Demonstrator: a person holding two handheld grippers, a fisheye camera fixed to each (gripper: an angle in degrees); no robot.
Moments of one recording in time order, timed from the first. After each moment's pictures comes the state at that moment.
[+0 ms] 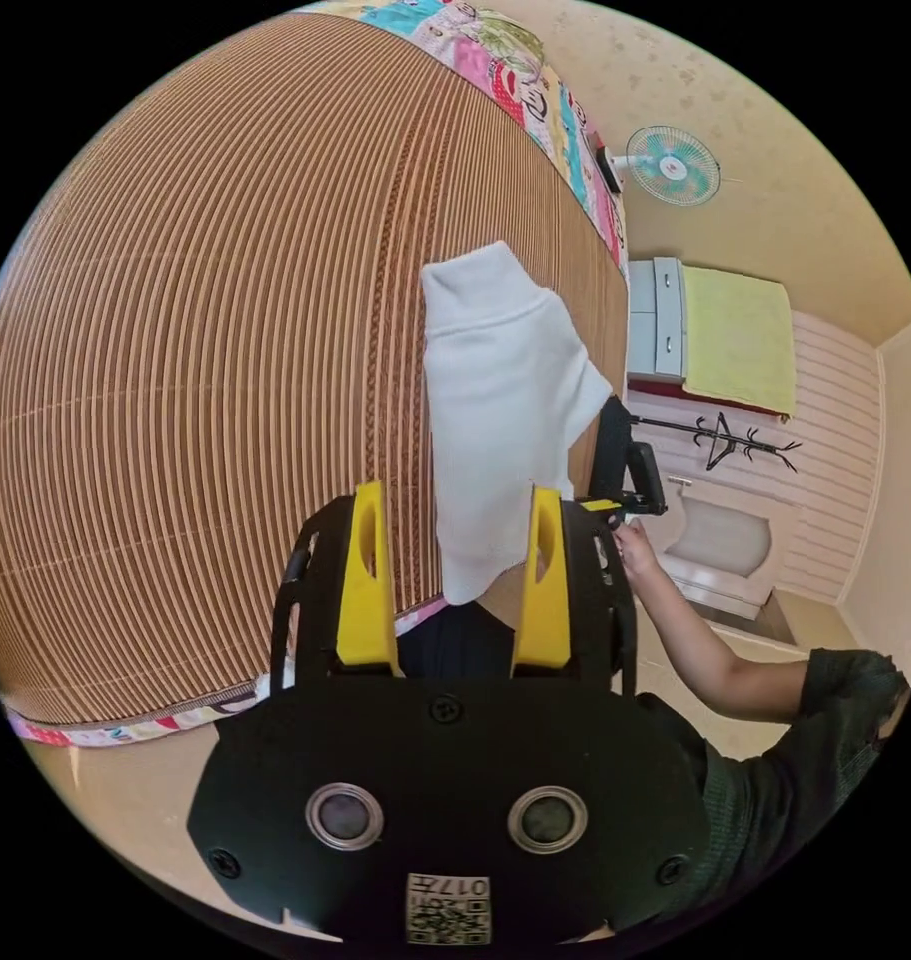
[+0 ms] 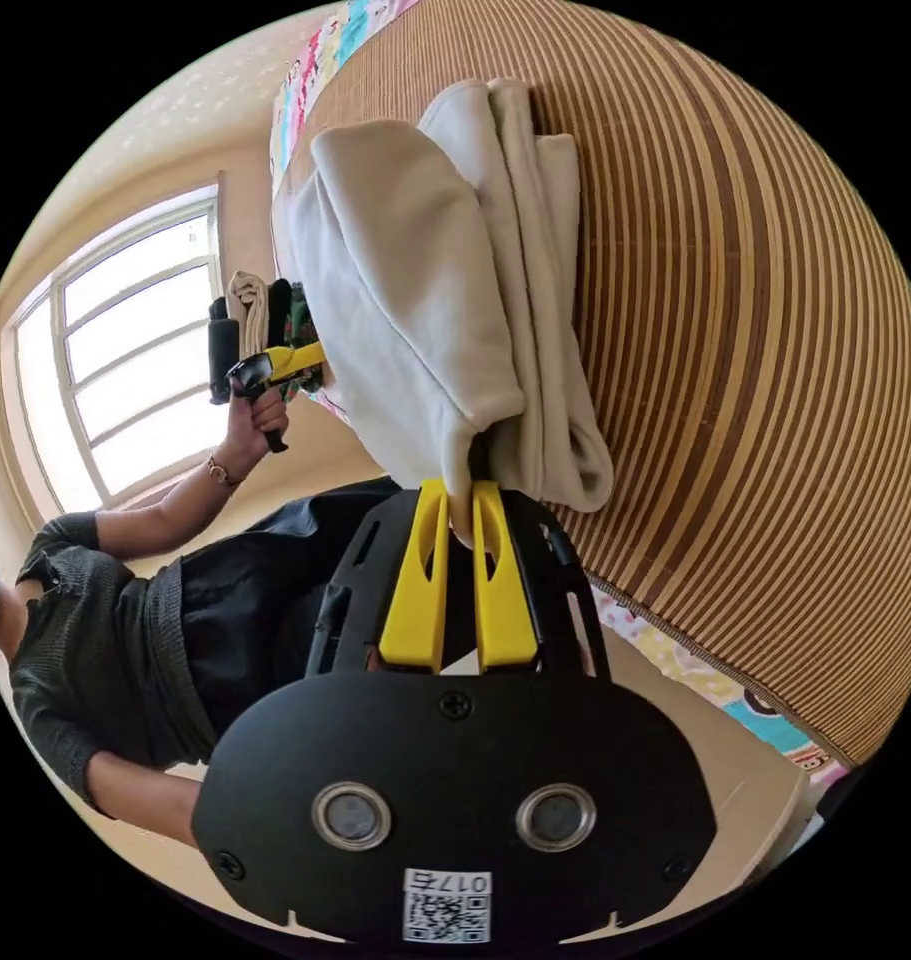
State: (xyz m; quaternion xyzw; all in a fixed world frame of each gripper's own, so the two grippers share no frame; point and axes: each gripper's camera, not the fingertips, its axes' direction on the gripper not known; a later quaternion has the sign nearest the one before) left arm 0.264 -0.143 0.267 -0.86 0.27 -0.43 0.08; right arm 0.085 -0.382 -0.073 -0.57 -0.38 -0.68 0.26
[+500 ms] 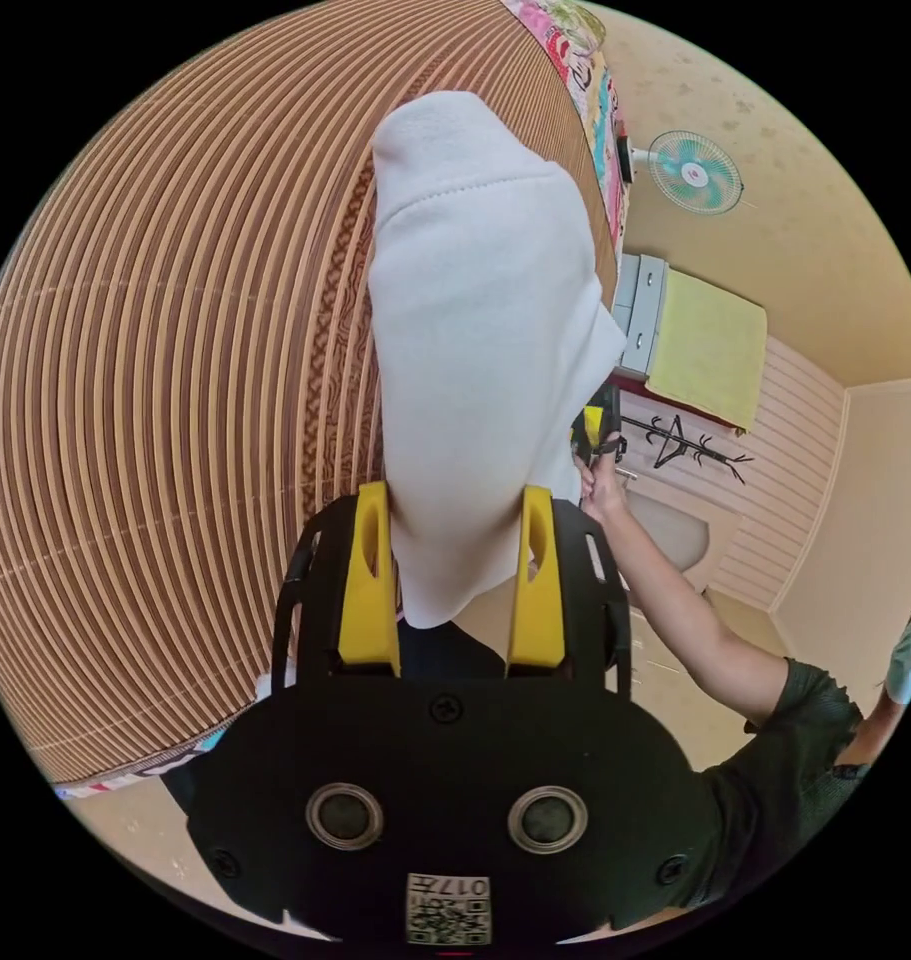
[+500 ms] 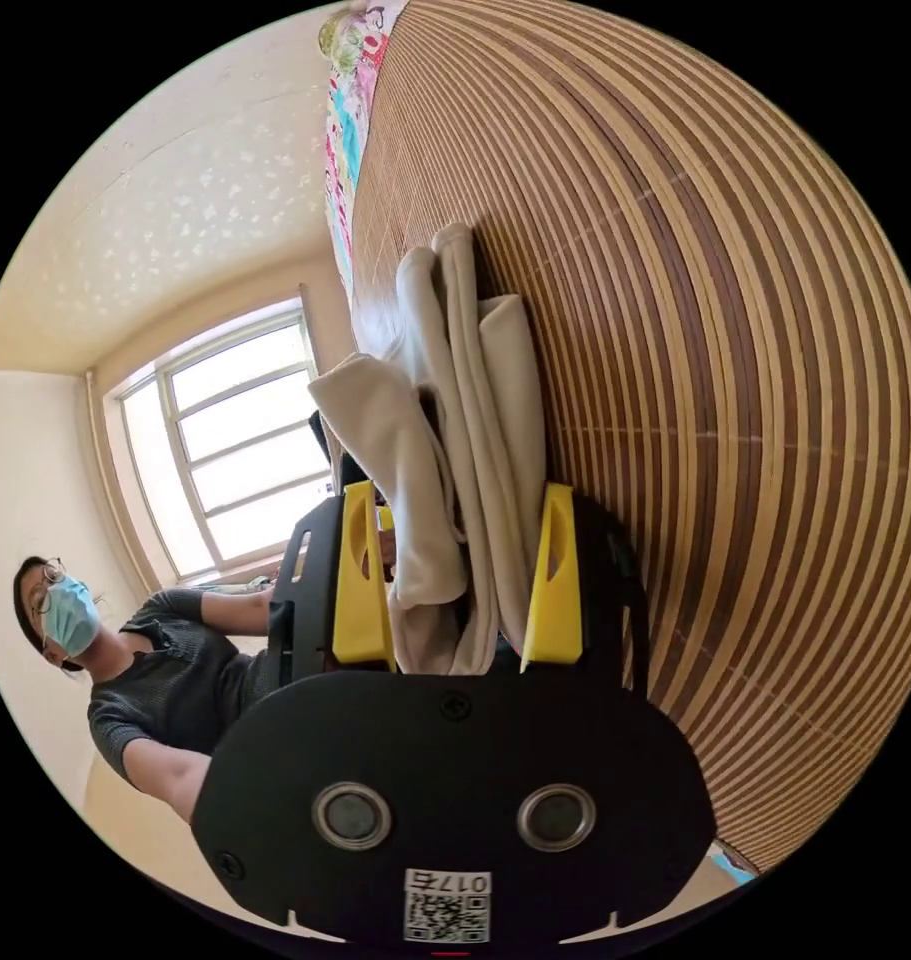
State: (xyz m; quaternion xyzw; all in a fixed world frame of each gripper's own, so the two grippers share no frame) left arm 0.300 -0.083 0.195 -0.82 0.26 -0.51 -0.01; right arm 0.018 -0.384 0.024 -0.68 -0.48 -0.49 0.26
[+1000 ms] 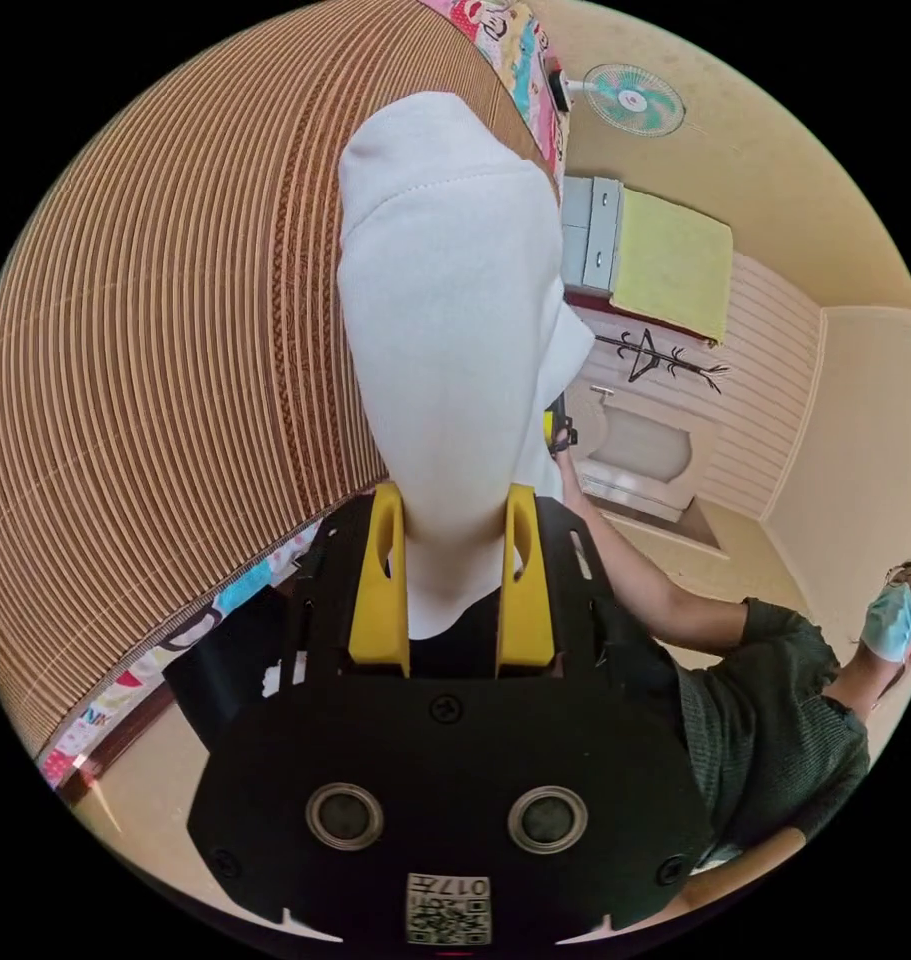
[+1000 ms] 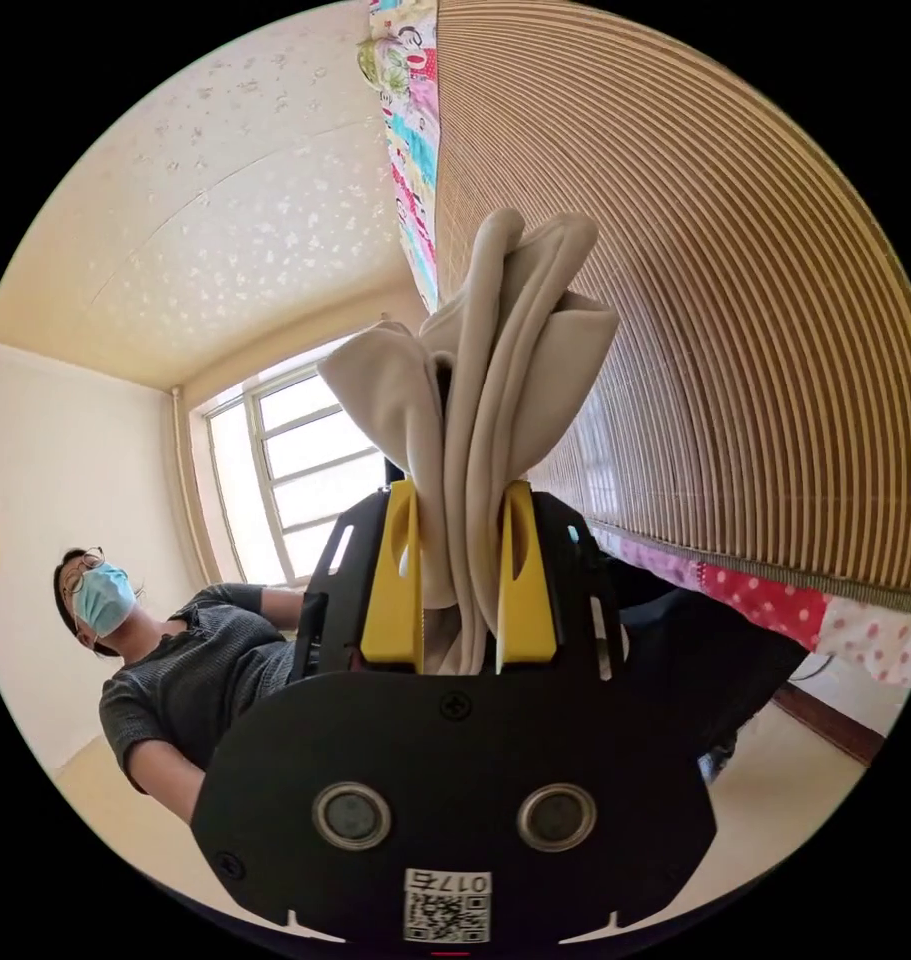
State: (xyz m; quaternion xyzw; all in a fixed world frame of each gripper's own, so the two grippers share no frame) left arm 0.205 -0.118 0.217 -0.79 0.38 -0.48 -0.05; right arm 0.201 -0.392 -0.013 -0.70 -0.55 -0.37 0.26
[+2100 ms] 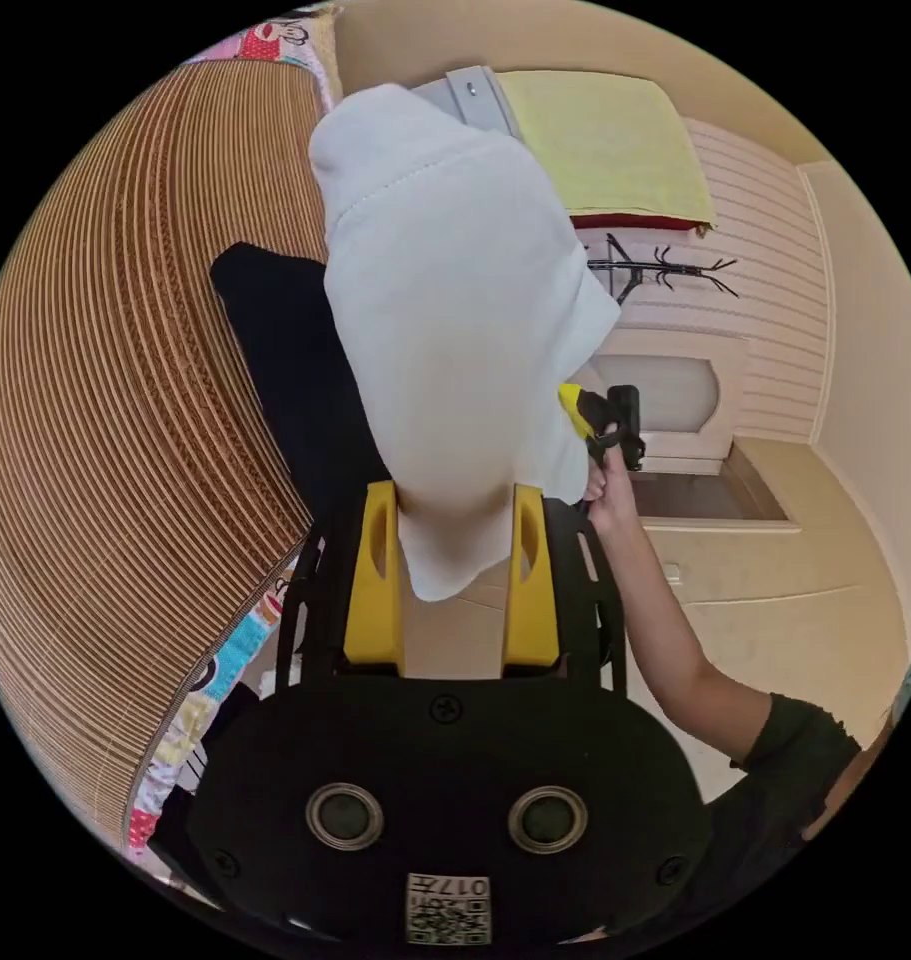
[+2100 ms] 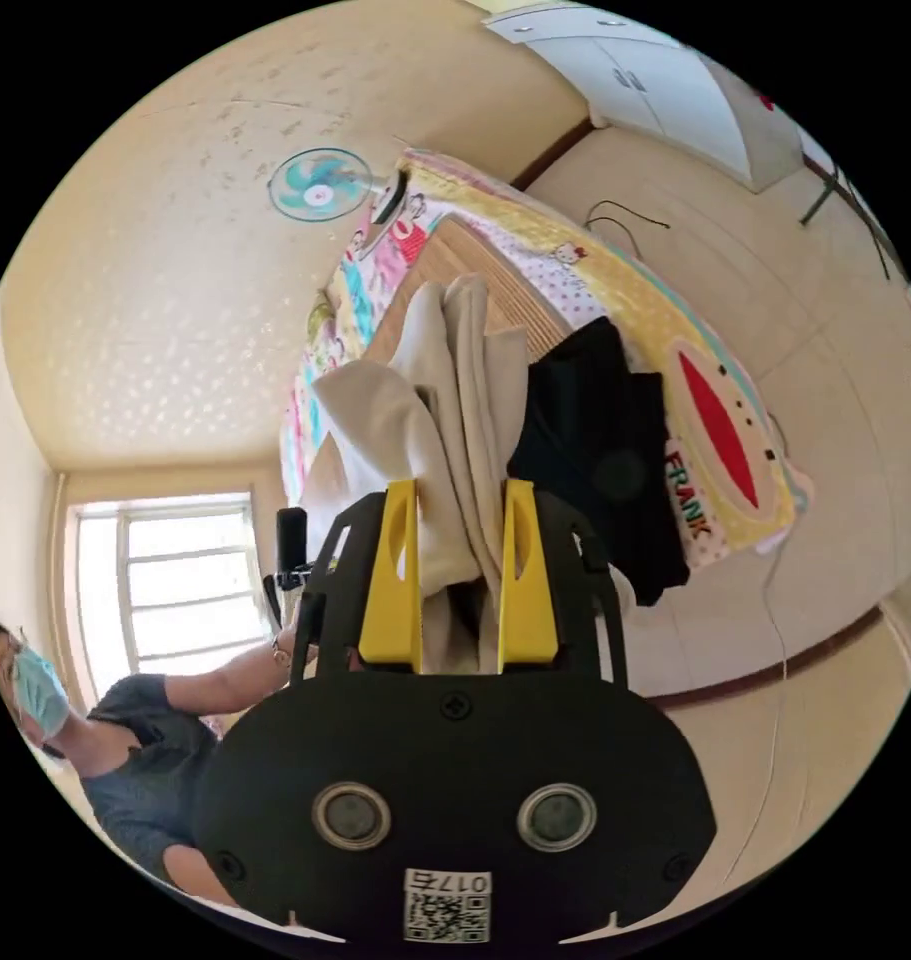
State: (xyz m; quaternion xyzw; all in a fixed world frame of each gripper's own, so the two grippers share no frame) left arm 0.775 -0.348 0.214 -0.75 0.50 -0.44 0.00; right arm 0.205 -0.775 0.234 -0.47 -0.49 -0.40 0.62
